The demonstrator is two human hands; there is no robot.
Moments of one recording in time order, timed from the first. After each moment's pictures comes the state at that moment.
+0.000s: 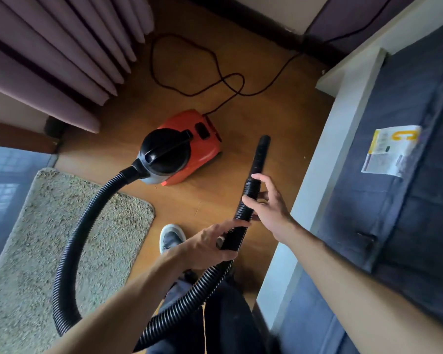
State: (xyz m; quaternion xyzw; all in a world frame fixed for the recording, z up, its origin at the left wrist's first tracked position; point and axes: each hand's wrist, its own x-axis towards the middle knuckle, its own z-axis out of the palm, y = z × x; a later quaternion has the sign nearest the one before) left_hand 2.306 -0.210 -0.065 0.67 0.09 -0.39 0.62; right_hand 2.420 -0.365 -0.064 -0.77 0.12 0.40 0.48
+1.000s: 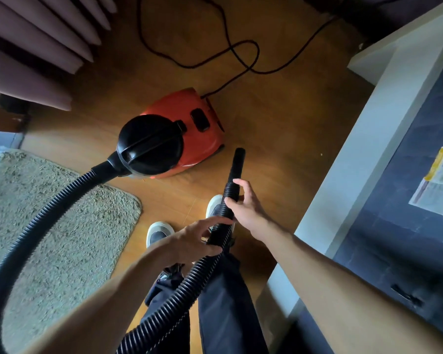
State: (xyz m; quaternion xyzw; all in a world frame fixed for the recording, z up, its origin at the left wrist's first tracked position) left_hand 2.339 -0.191 -0.158 0.60 0.20 -0.50 0.60; right_hand 2.443 -0.333 -0.190 -0.76 0.16 0.52 0.36
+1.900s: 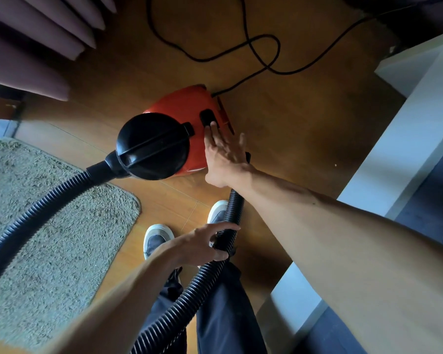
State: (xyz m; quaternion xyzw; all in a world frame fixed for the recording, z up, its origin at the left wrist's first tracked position) left_hand 2.357 -0.191 -0.189 0.59 0.20 -0.53 0.57; right_hand 2.524 -0.214 -0.220 -0.82 -0.35 0.43 -0.10
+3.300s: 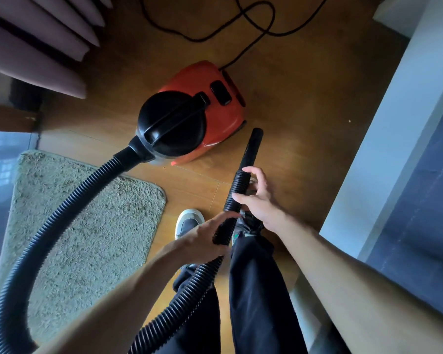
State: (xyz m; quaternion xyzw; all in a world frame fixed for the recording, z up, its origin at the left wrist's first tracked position) left_hand 2.271 -0.156 -0.178 0.64 0.13 -0.51 0.56; right_hand 2.374 -0.307 -0.210 -0.75 0.19 0.48 0.41
